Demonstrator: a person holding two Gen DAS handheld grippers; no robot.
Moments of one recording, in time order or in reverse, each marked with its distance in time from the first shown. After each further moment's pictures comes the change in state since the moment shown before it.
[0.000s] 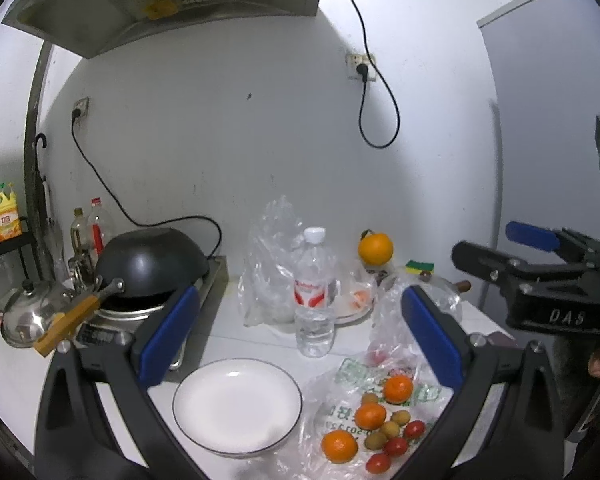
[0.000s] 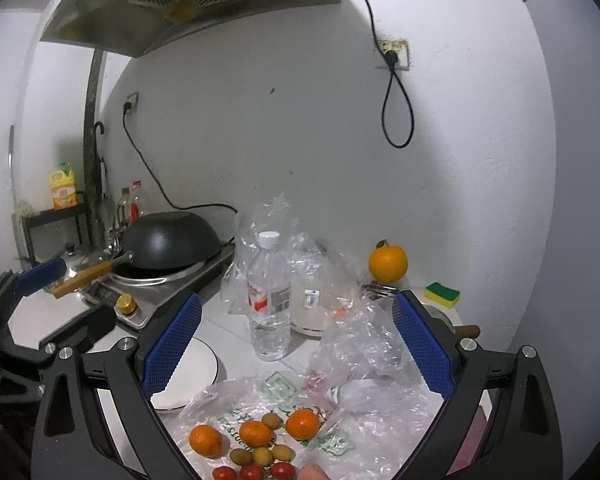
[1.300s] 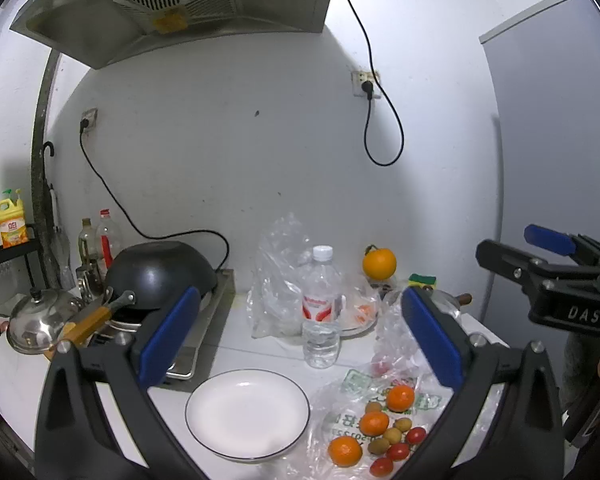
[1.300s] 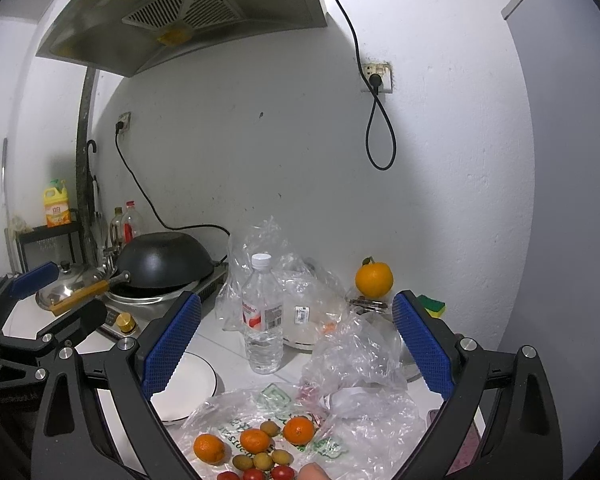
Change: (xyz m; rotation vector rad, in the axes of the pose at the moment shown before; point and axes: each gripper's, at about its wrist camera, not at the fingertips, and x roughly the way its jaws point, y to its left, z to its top) left arm -0.020 0.005 0.018 -0.008 -0.052 0.011; right arm -0.025 0.000 0.004 0.022 -0.081 -0.050
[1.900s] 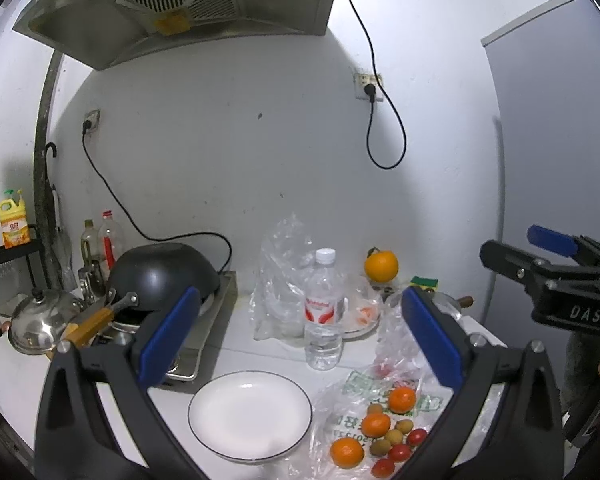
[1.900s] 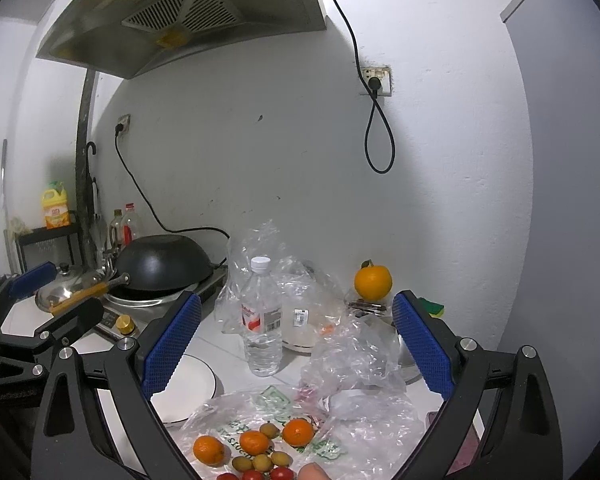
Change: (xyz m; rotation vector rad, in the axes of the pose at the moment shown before) left arm 0.002 0.001 0.002 0.001 -0.002 0.008; right arm -0.002 -0.001 0.001 -0.001 -0.006 -0.005
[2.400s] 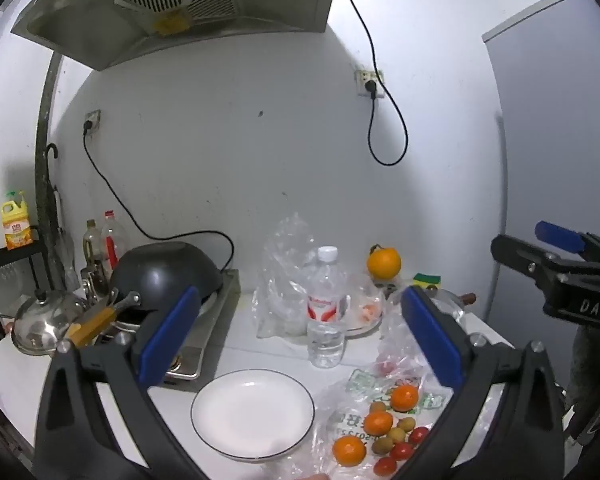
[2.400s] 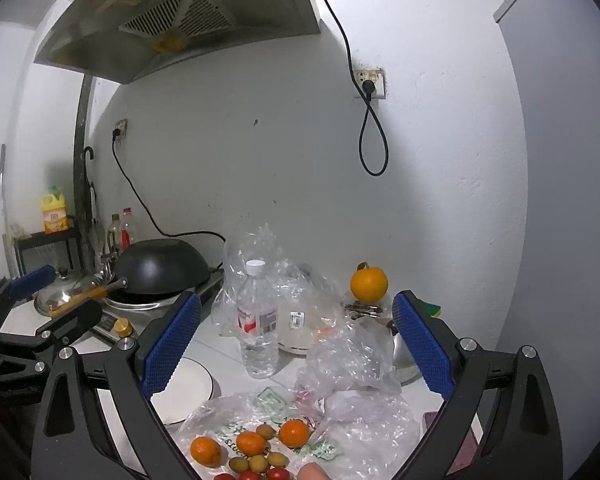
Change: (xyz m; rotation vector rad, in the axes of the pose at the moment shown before) left arm -0.001 0.001 -0.003 0.001 0.008 0.002; right arm -0.003 -0.006 -0.002 0.011 -0.015 -0.009
